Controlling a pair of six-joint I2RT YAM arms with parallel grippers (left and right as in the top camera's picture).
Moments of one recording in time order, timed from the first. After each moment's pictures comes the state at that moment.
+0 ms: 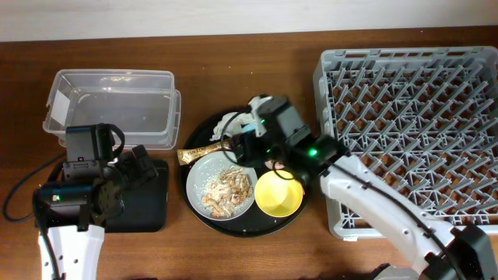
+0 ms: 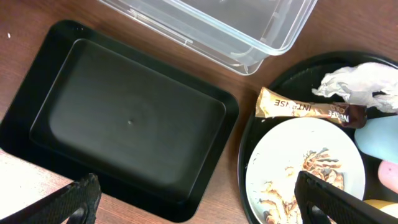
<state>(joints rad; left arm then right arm) 0.05 1.09 1.16 -1.13 -0.10 -0.36 0.63 1.54 1.19 -0.46 -0.12 0.35</state>
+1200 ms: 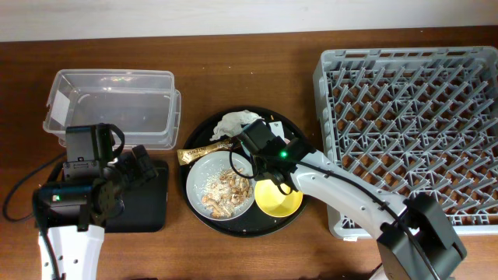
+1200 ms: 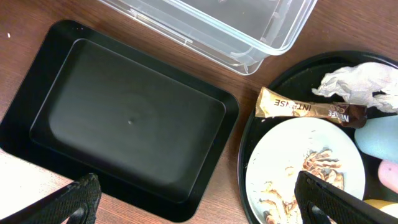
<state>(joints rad) 0.05 1.09 1.16 -1.13 -0.10 -0.36 0.71 1.72 1.17 -0.69 0.22 0.55</state>
